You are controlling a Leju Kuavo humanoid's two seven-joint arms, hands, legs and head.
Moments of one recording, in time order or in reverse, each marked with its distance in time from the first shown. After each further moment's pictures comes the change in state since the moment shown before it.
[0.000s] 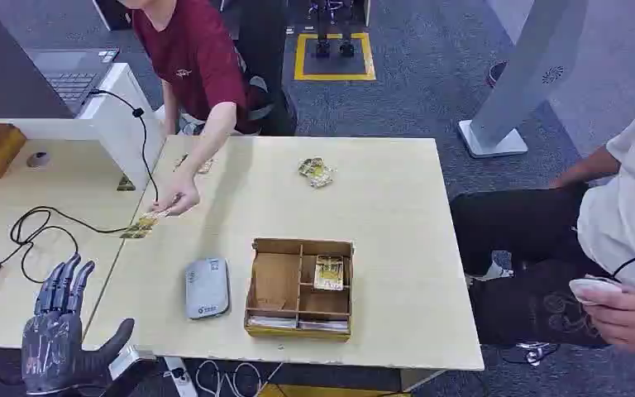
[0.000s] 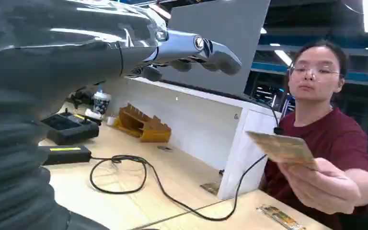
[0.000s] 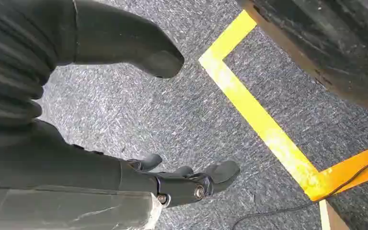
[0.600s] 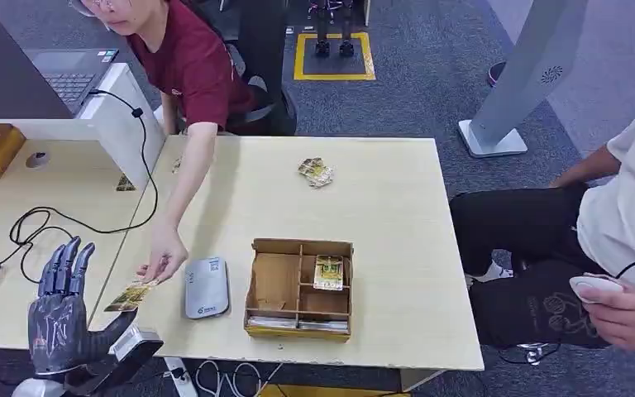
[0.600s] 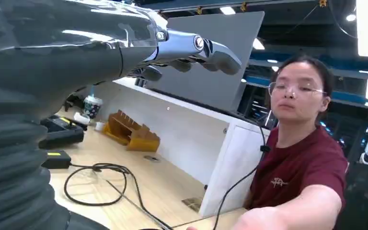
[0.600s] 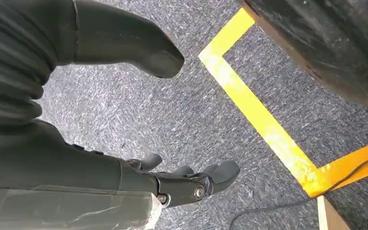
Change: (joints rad) left arm -0.099 -0.020 -0.023 0.046 0.003 0.034 -0.007; right arm -0.007 0.002 0.000 0.000 0.016 -0.008 0.010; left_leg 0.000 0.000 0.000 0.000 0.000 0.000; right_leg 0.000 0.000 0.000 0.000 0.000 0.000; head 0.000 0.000
